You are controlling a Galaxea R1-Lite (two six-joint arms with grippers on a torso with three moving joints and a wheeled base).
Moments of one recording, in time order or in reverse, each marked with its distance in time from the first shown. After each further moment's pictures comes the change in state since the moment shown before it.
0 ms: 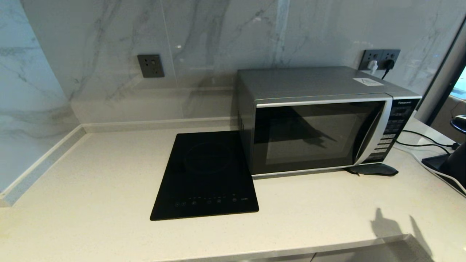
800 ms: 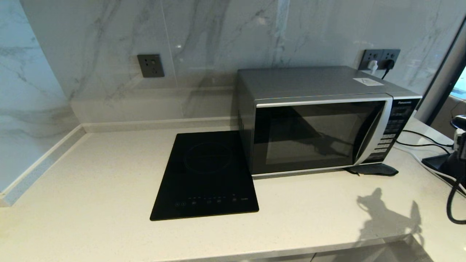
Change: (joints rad) left arm 0.000 0.000 0.000 0.000 0.000 0.000; right arm 0.019 0.325 0.129 -0.634 -0.330 -0.214
